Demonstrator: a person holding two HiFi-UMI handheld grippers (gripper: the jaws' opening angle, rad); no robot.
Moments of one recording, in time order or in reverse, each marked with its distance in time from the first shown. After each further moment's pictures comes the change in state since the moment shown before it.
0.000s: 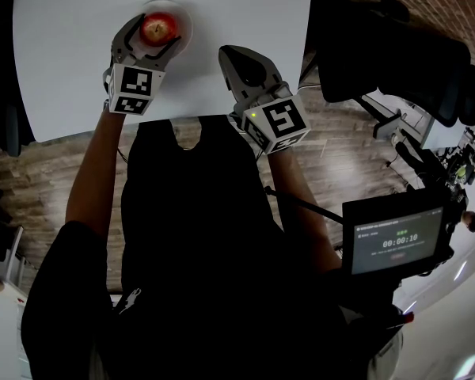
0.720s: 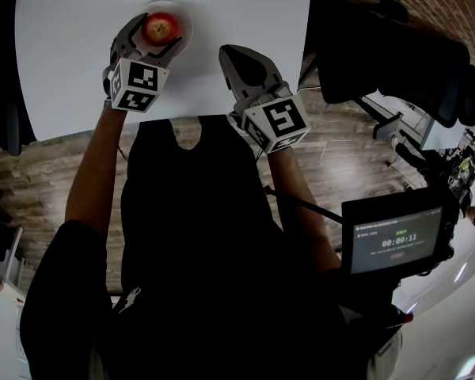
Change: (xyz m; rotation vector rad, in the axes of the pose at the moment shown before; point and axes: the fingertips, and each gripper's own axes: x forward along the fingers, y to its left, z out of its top) left arm 0.007 -0.004 -0.007 0.050 0.097 -0.017; right arm -0.001 -0.003 -0.002 -0.001 0.005 -0.004
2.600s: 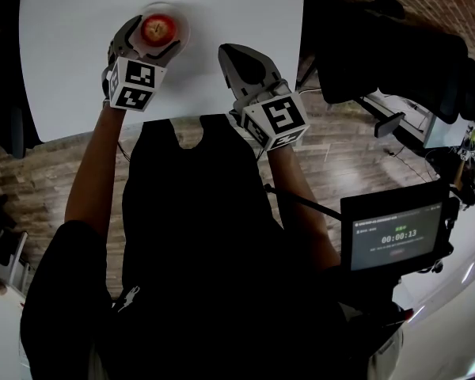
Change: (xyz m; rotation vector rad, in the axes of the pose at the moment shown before) left arm 0.002 0.004 -0.001 -0.022 0.040 -0.014; right arm -0.002 -0.006 0.007 0.002 -0.025 -0.012
